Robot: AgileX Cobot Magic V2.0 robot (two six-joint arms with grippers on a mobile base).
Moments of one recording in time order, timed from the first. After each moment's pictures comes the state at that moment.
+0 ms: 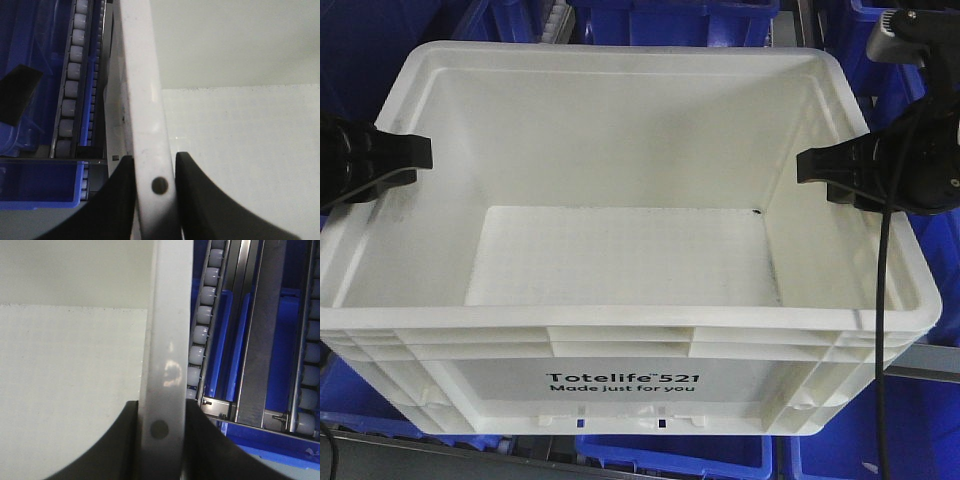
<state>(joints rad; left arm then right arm) -0.30 1.15 -1.15 0.01 0.80 -0.28 0.35 1.24 -1.22 -0.11 0.93 0.33</state>
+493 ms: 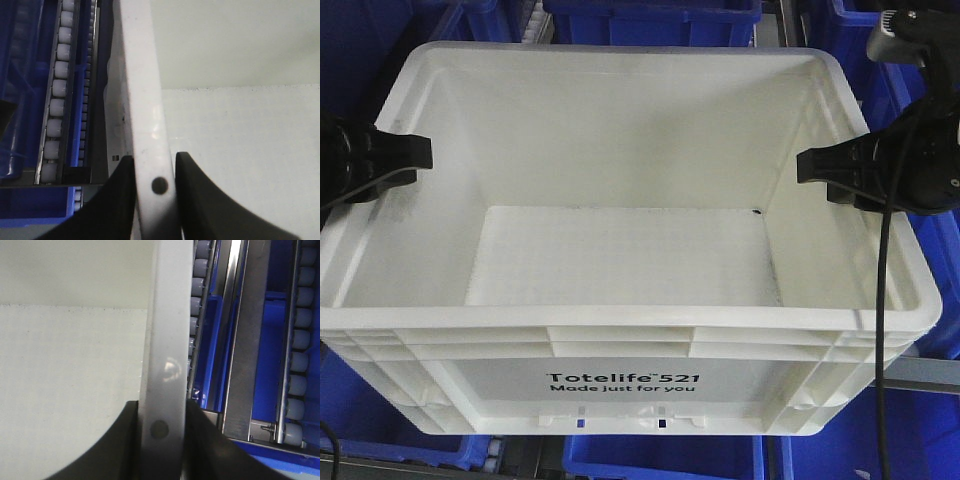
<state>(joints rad) -0.30 1.15 -1.15 0.01 0.80 -0.28 0.35 1.24 -1.22 -0.11 0.93 0.33</state>
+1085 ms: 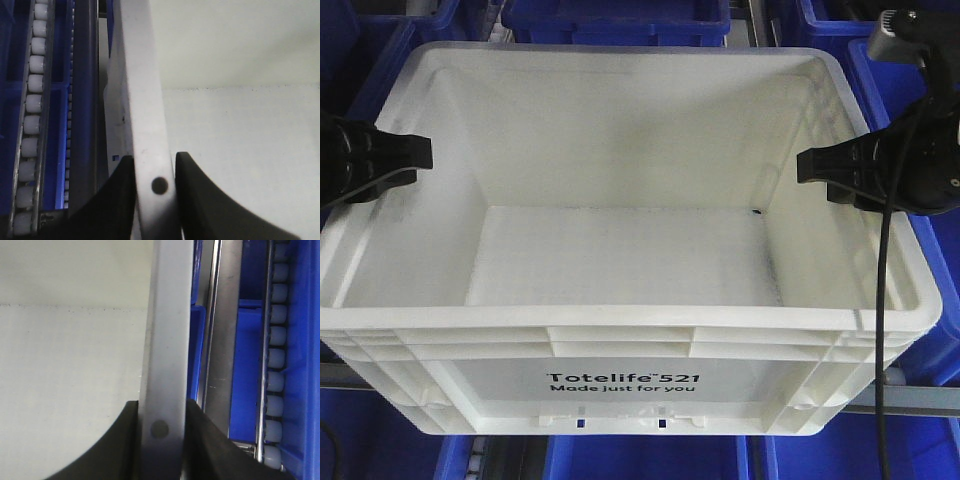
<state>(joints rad) -0.30 1.15 -1.15 0.01 0.80 -0.28 0.35 1.24 -1.22 -0.11 0.93 0.33</state>
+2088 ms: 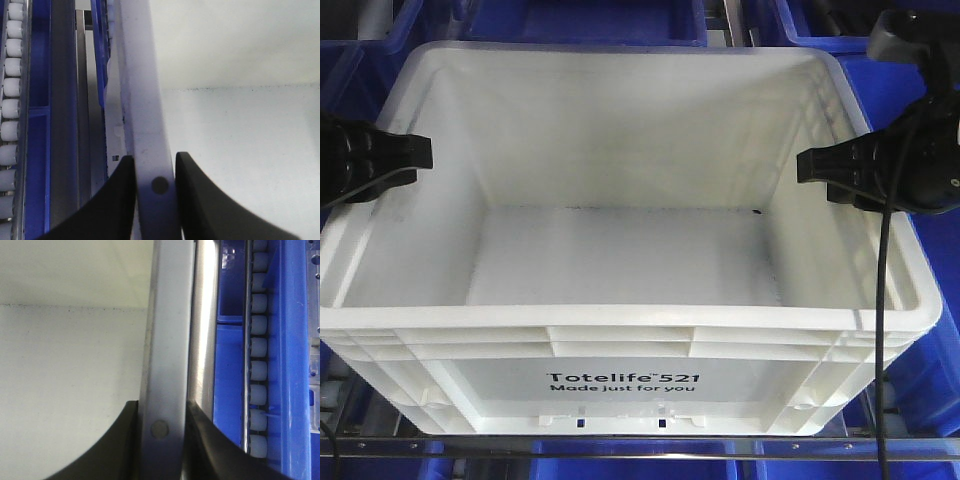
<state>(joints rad) -0.30 1.15 -1.15 0.01 0.80 -0.28 0.35 1.24 -1.22 -0.11 0.93 0.33</state>
